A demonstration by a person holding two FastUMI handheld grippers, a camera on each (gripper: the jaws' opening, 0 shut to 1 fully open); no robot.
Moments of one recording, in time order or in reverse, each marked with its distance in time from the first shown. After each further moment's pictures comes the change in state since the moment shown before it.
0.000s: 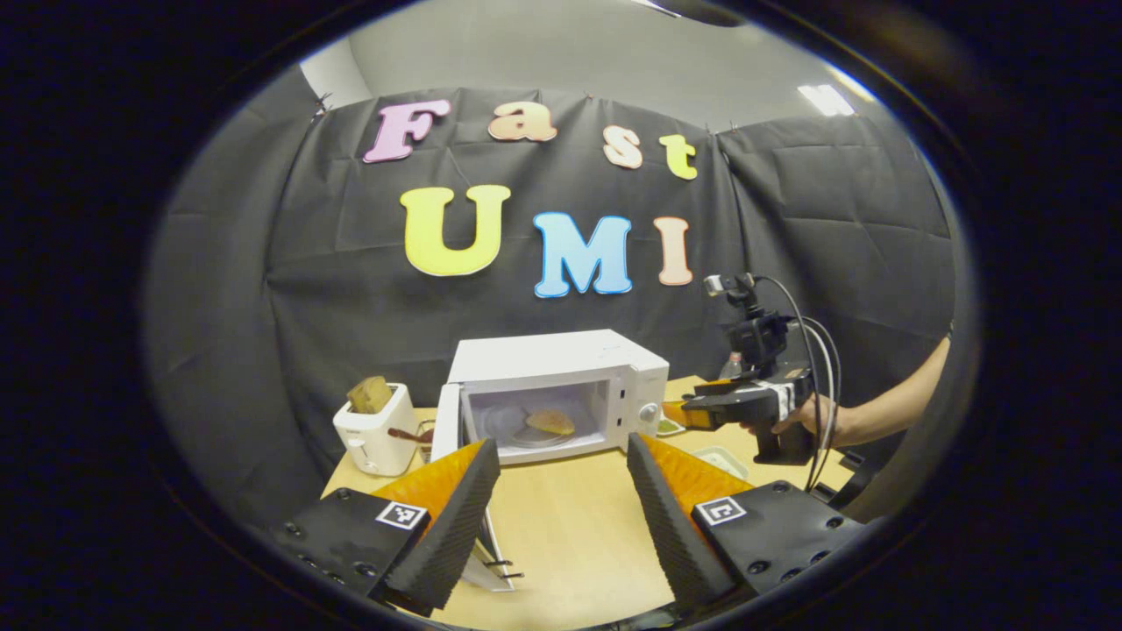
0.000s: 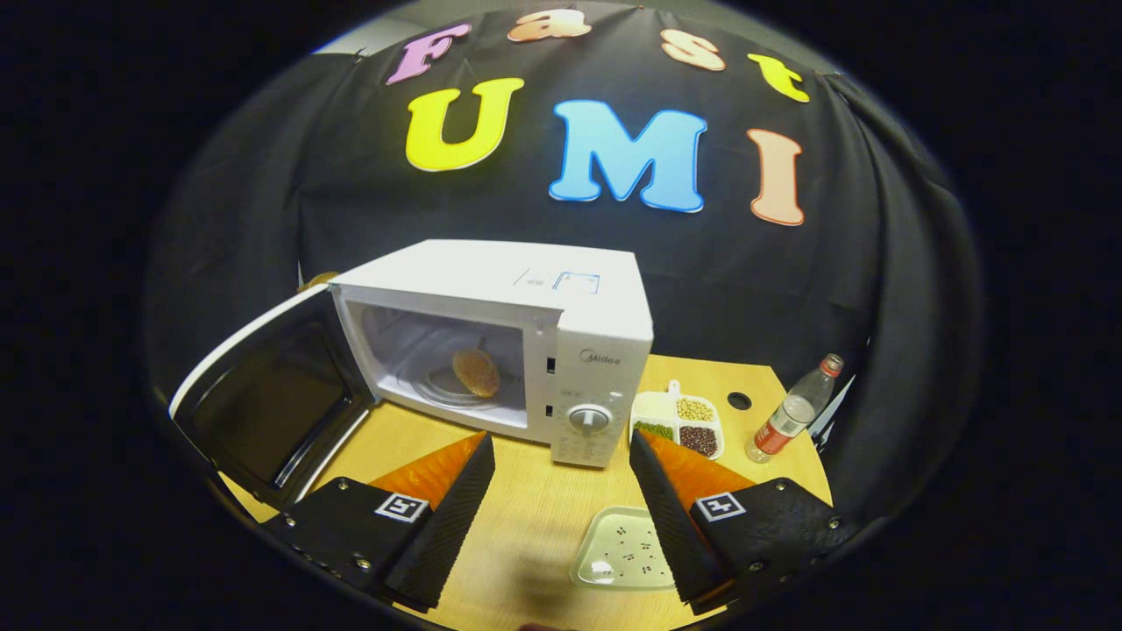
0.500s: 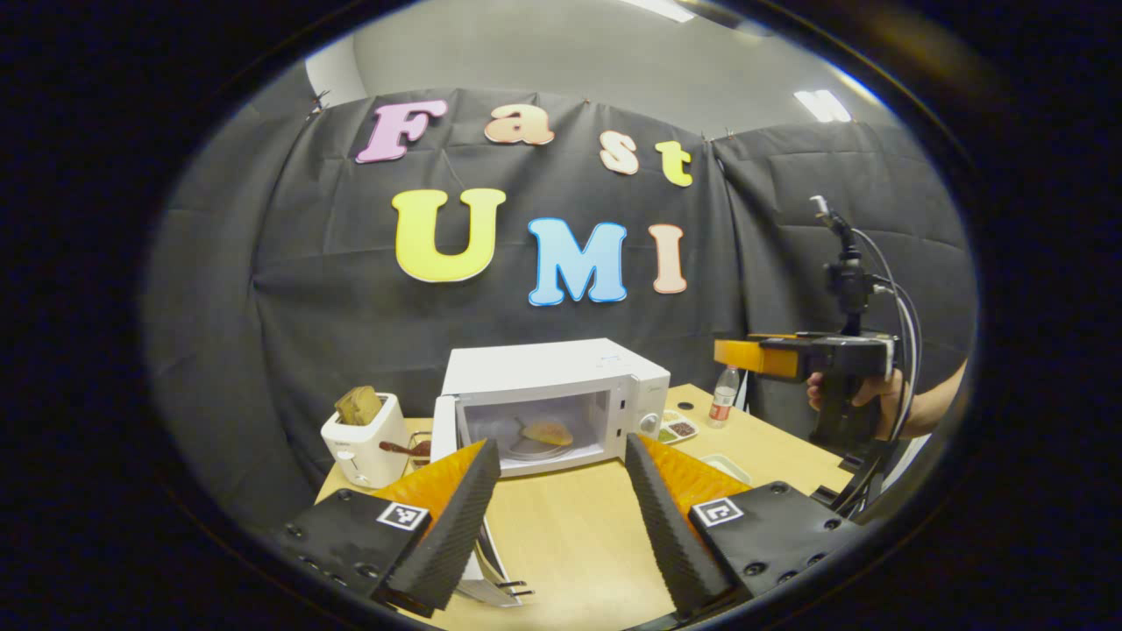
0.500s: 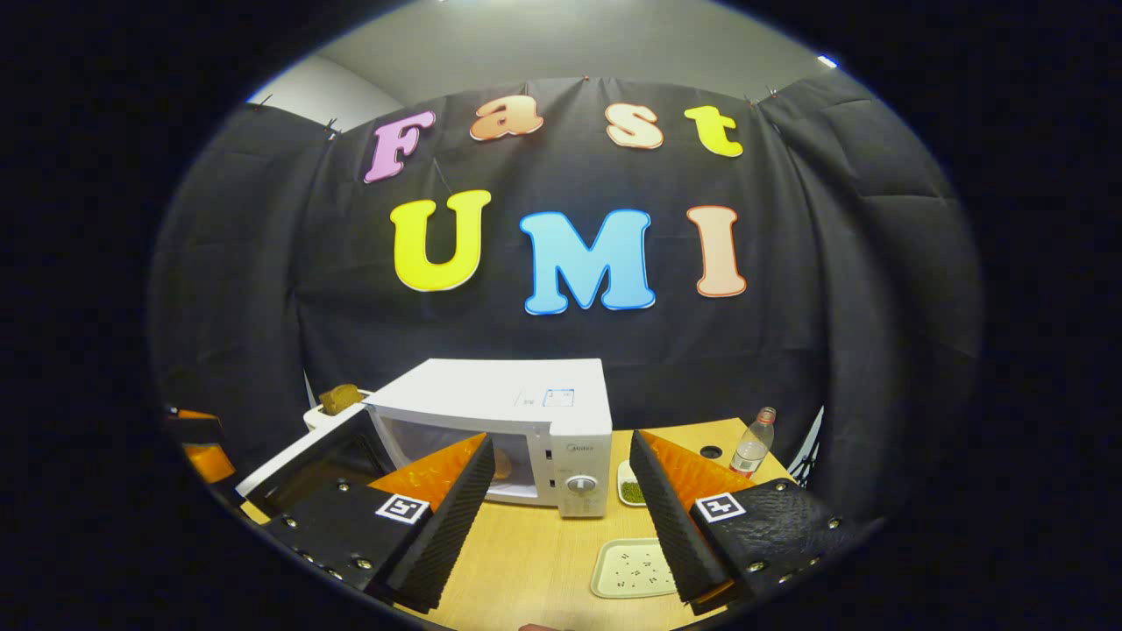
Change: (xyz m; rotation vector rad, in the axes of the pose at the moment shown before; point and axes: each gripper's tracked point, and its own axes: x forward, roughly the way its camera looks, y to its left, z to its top) left arm 0.018 0.028 -0.006 -0.031 -0.006 -0.012; right arm -0.102 0.008 0.085 0.096 -0.289 -0.049
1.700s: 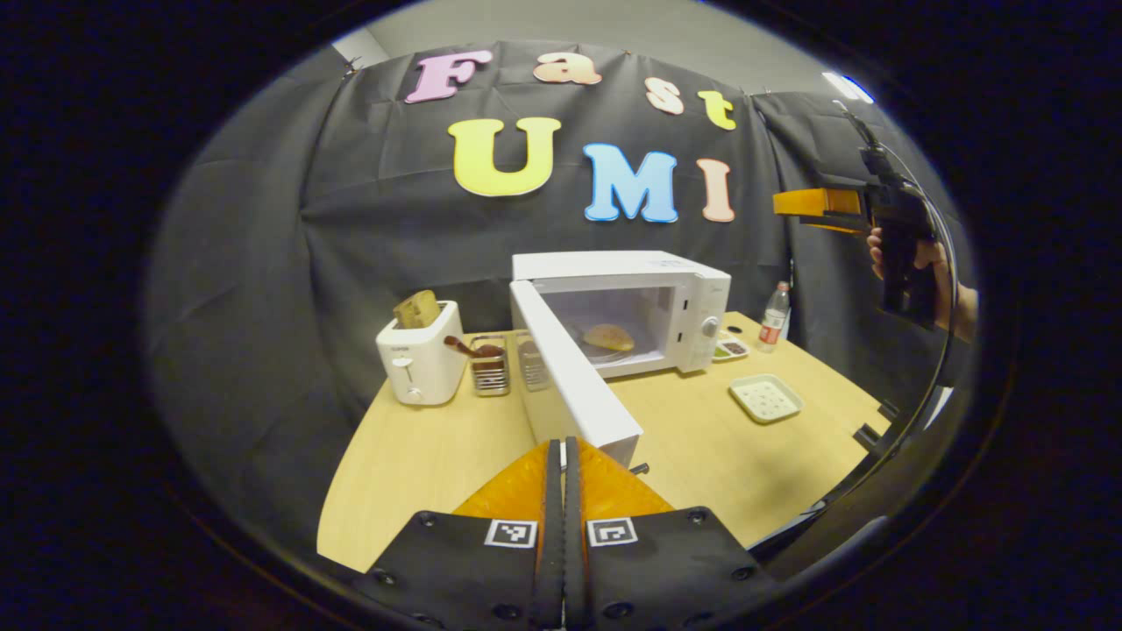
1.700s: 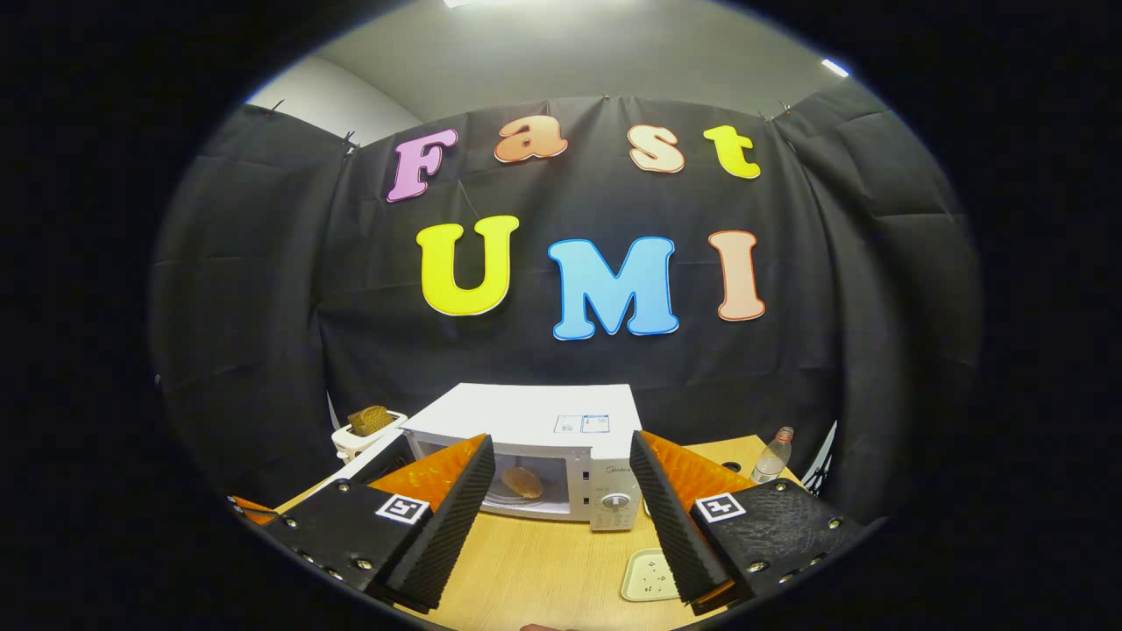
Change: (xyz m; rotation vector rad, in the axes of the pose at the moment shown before) left arm -0.040 0.061 -0.125 0.016 0.222 0.075; right arm -0.013 0.034 0.023 -0.008 -0.030 0.041
